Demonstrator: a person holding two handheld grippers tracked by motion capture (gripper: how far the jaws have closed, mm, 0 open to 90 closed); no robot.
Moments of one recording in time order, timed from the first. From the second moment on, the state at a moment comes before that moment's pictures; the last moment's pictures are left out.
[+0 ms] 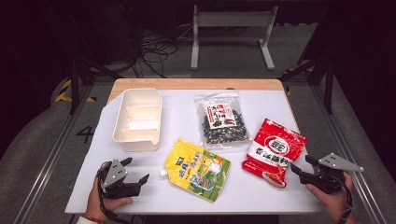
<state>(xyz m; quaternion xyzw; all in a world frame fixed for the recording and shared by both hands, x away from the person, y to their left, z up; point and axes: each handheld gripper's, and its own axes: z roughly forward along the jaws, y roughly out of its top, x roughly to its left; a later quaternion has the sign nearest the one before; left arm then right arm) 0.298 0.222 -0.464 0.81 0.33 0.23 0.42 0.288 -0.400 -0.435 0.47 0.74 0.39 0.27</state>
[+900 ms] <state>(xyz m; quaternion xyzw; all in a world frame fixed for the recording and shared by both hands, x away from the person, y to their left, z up) 0.293 0.207 -0.462 0.82 0.32 0.23 0.42 0.326 -0.390 -0.453 0.53 0.72 0.43 0.10</state>
